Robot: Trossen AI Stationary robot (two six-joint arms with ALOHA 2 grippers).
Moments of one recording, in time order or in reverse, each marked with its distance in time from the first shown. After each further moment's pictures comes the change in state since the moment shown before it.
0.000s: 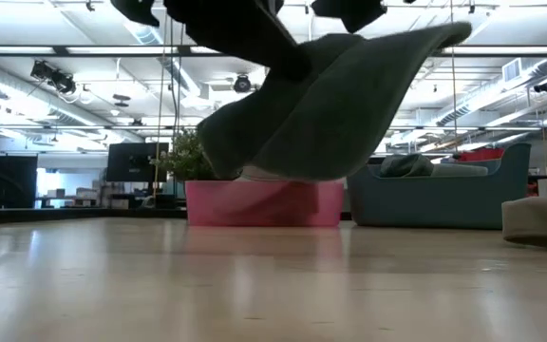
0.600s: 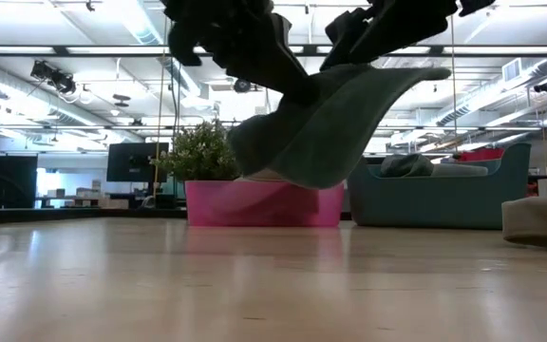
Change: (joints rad) left arm 0.108 0.000 -0.001 0.001 0.001 0.055; right arm -0.112 0.000 0.000 -0.181 -0.078 -0.140
